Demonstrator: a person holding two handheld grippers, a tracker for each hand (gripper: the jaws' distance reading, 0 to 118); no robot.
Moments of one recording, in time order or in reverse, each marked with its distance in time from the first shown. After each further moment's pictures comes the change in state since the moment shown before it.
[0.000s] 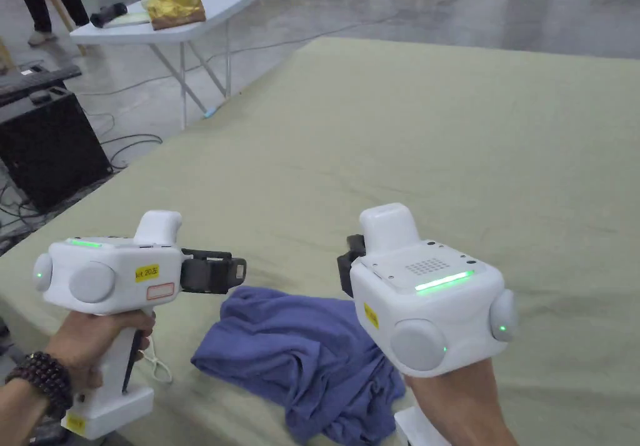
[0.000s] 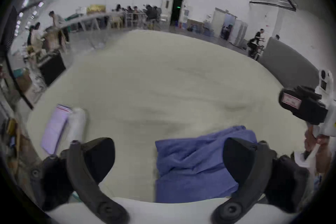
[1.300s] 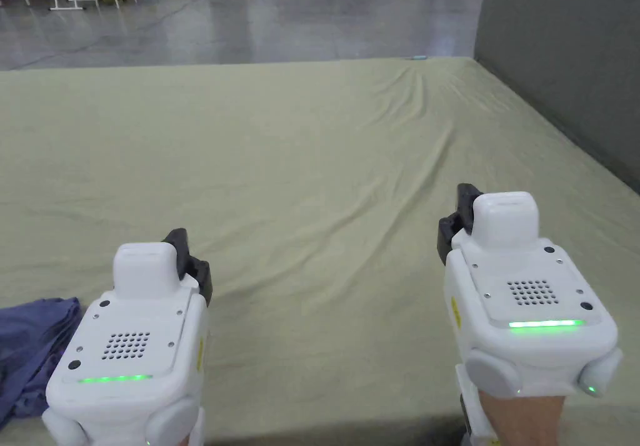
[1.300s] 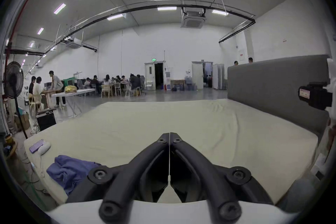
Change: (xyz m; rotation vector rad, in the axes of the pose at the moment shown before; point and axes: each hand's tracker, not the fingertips) left arm 0.476 -0.135 0.098 0.599 -0.059 -0.212; right arm 0.197 -0.146 0.425 0.353 -0.946 -0.064
